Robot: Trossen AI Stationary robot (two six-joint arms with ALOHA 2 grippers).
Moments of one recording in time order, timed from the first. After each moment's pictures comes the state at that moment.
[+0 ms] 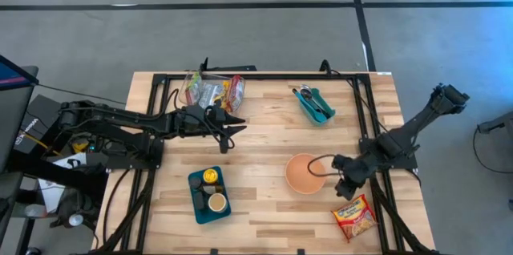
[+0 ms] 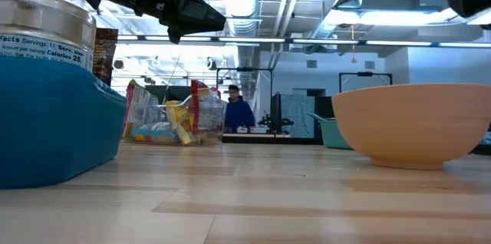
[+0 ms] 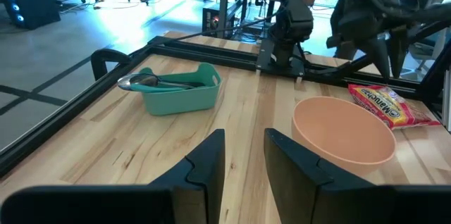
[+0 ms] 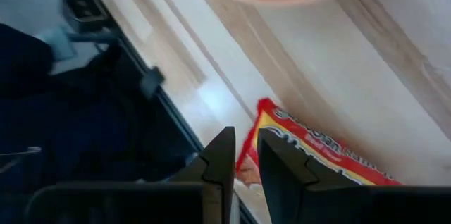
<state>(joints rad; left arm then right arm) 0.05 1.21 0.61 0.38 -0.16 -0.11 0.63 0.96 0.66 -0.65 -0.14 1.44</state>
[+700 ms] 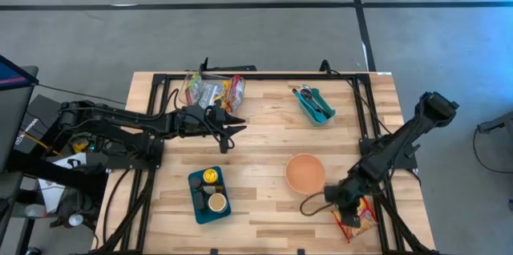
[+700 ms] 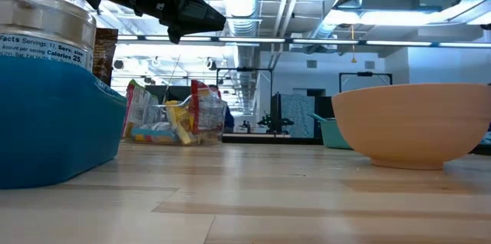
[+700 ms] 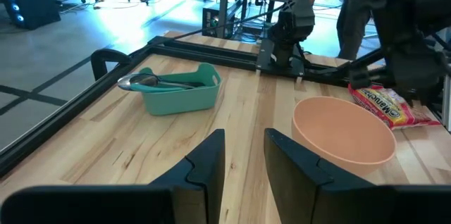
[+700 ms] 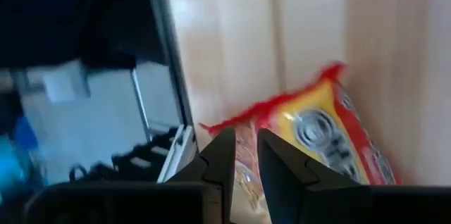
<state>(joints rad) 0.05 1.21 0.61 0.38 -0.16 -0.11 0.71 1.33 0.66 -0.39 -0.39 1.01</state>
